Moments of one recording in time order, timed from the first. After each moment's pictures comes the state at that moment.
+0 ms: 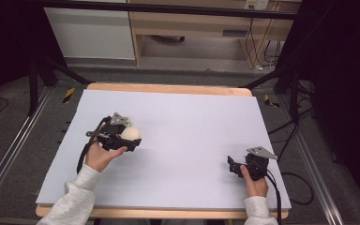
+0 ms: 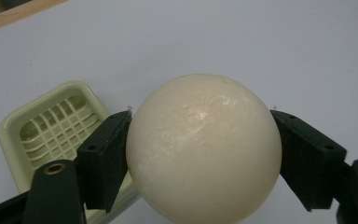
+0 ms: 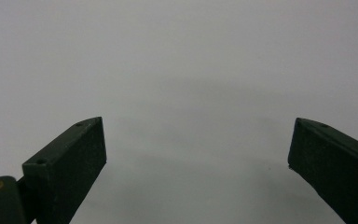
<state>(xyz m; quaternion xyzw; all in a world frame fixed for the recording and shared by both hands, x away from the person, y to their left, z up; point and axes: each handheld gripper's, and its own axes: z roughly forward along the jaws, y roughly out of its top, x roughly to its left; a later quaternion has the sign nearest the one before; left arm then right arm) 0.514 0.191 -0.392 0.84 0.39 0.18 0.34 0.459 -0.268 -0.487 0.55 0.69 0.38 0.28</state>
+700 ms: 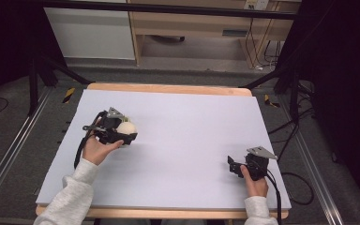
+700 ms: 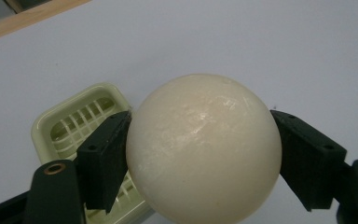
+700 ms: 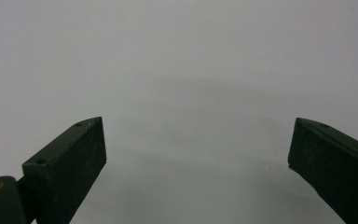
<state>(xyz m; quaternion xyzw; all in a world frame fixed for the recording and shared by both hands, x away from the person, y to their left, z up) 0.532 0.204 -0.388 0.83 0.41 0.18 0.34 0.459 -0.268 -0.487 0.55 0.69 0.38 0.28</state>
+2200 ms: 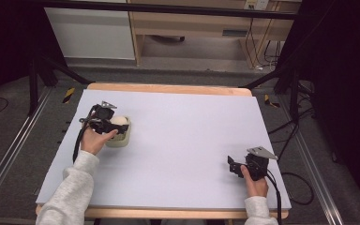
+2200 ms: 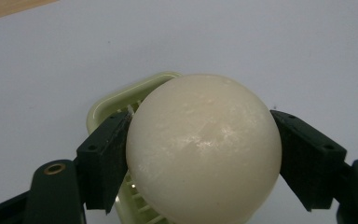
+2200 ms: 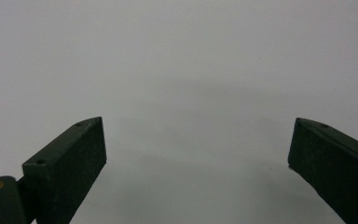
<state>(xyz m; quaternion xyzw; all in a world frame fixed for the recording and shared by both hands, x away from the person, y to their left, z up) 0.578 0.234 -0.412 0.80 0.48 0.19 0.31 0.459 -0.269 -0.487 0.55 0.69 0.38 0.28</state>
